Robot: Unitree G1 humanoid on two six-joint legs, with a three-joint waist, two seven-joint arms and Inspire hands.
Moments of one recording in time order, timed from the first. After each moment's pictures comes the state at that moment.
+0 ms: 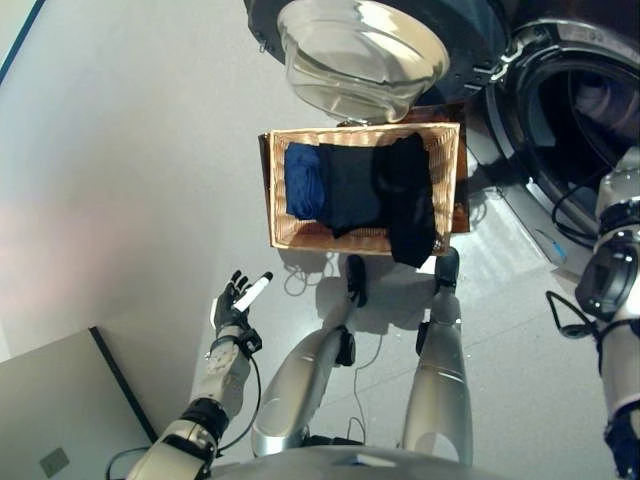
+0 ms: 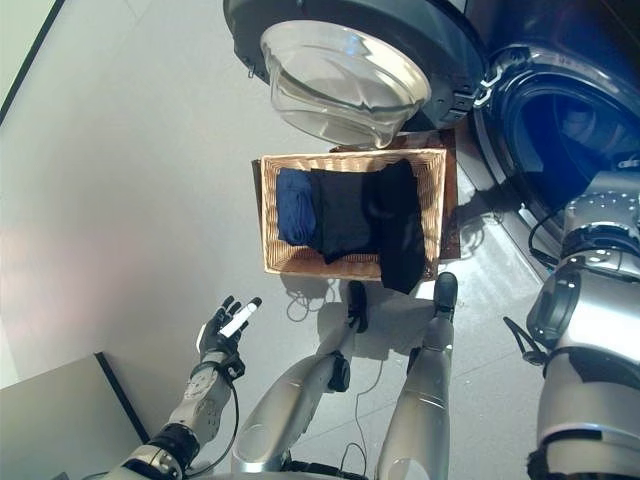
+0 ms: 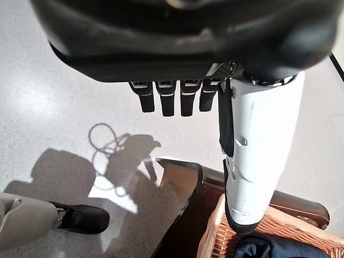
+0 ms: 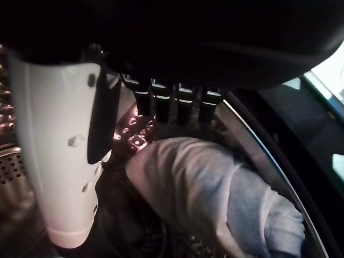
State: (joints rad) left arm -0.19 0.13 -0.28 0.84 -0.76 -0.29 0.26; right arm -1.21 -0.79 -0.24 1.33 1.24 -0.35 -0.61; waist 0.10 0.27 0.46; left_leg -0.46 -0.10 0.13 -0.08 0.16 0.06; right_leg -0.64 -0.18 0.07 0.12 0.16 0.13
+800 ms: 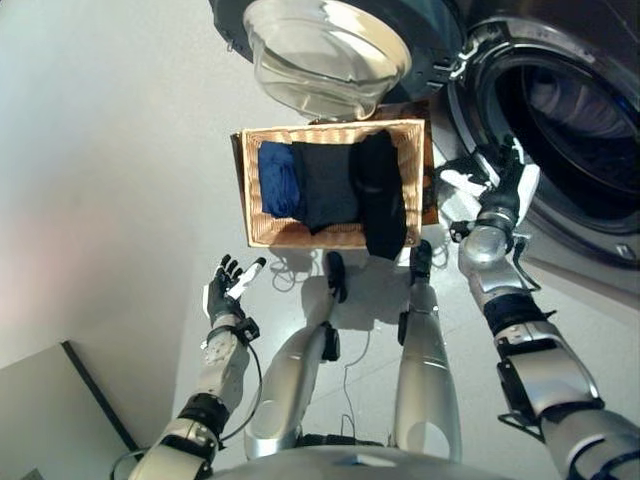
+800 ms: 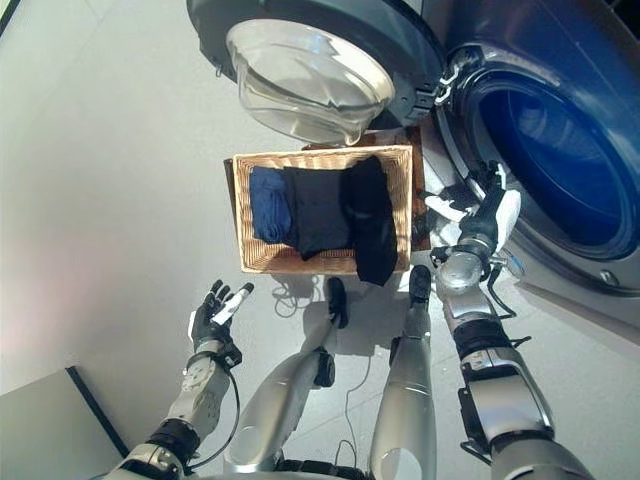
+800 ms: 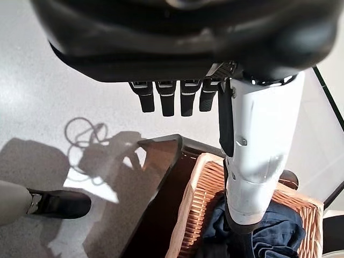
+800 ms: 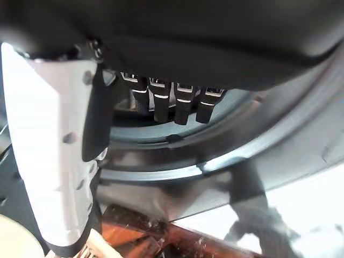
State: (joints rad) left arm -0.18 0.12 -0.20 0.75 -0.63 -0.31 0.33; right arm -0.66 -0.46 0.15 0.78 0.04 -0.06 -0.63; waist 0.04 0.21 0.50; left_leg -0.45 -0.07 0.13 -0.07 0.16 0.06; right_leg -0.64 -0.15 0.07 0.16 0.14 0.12
